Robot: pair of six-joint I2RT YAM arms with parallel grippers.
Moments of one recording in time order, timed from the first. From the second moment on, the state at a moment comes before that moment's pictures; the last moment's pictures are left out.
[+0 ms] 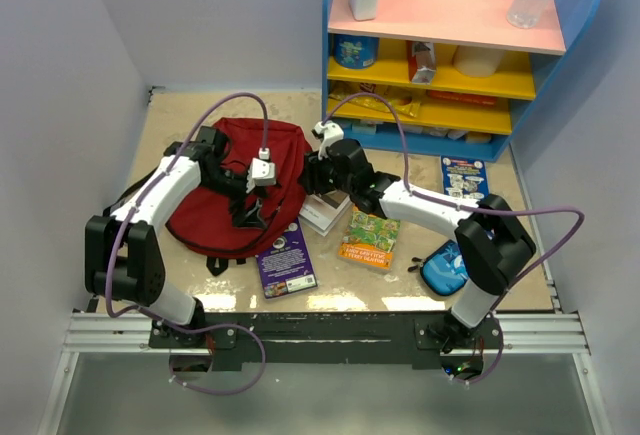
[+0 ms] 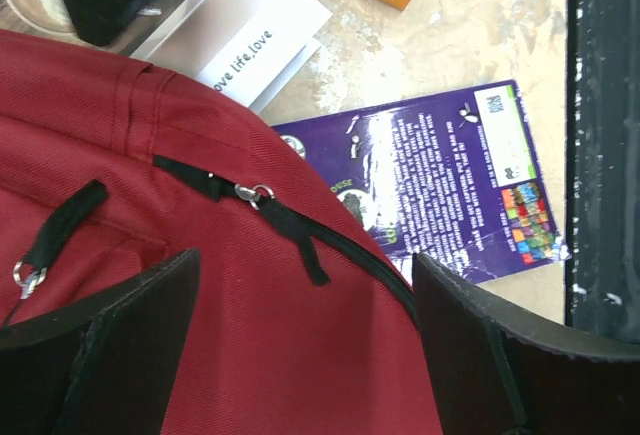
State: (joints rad) left arm -0.17 1.53 1.15 -1.00 0.89 1.18; right arm 0.76 1.69 1.12 0.13 -0.01 0.36
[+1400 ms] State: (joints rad) left arm 0.09 1.87 1.42 -0.92 0.68 1.32; right arm 0.81 1.84 1.14 0.09 0.02 0.44
